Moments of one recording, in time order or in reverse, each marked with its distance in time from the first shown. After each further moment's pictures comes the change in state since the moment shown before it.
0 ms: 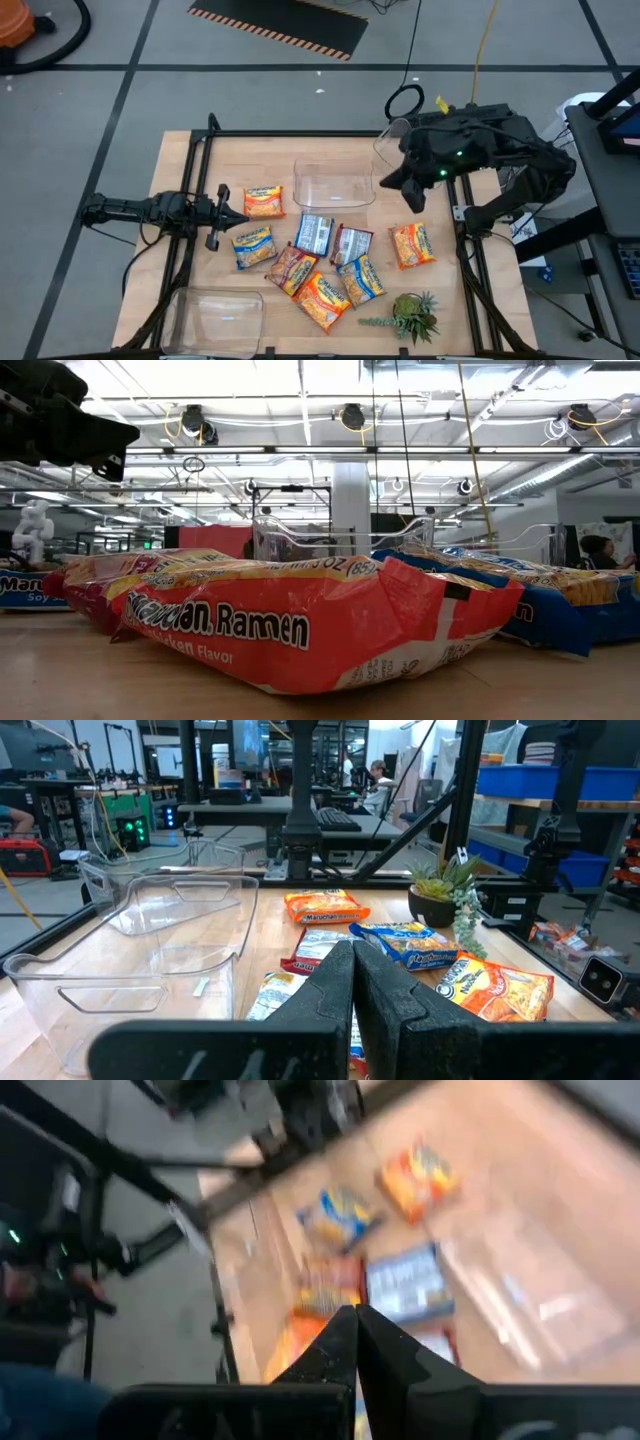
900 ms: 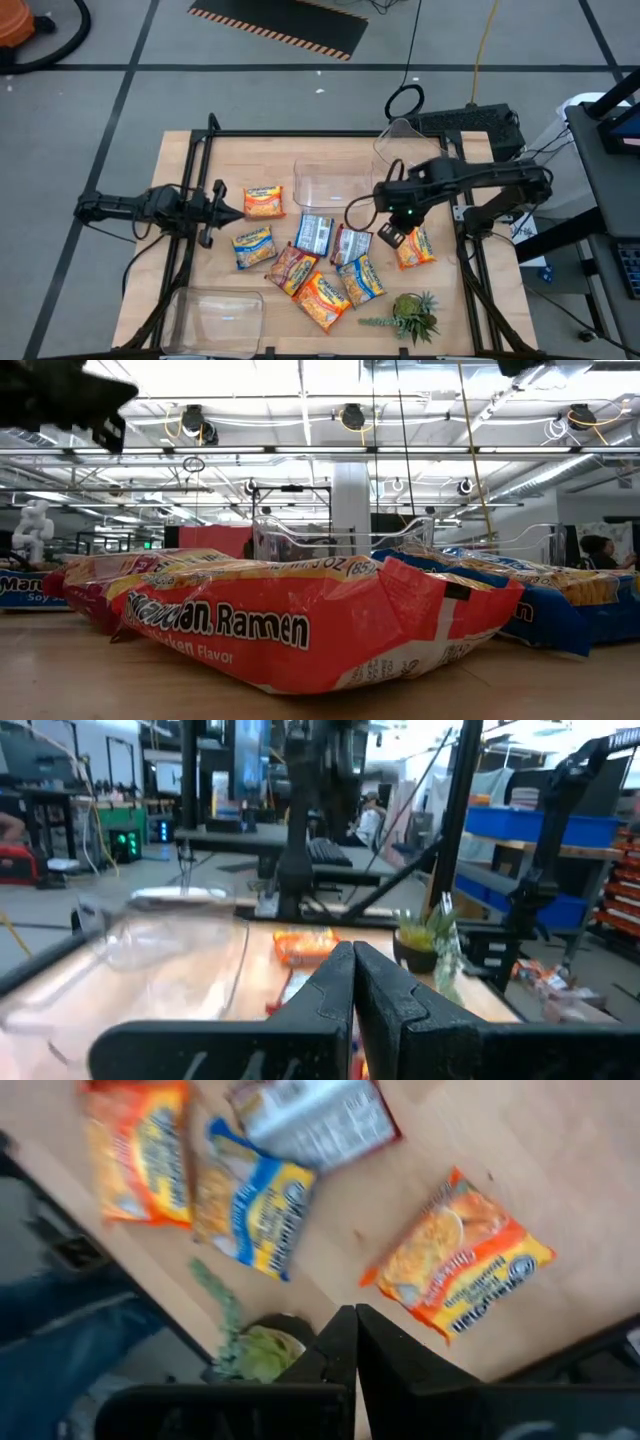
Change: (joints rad) left arm -0.006 0.092 0.141 0.015 0.000 -0.061; right arm 0.072 0.057 -0.455 -0.195 -0.158 0.270
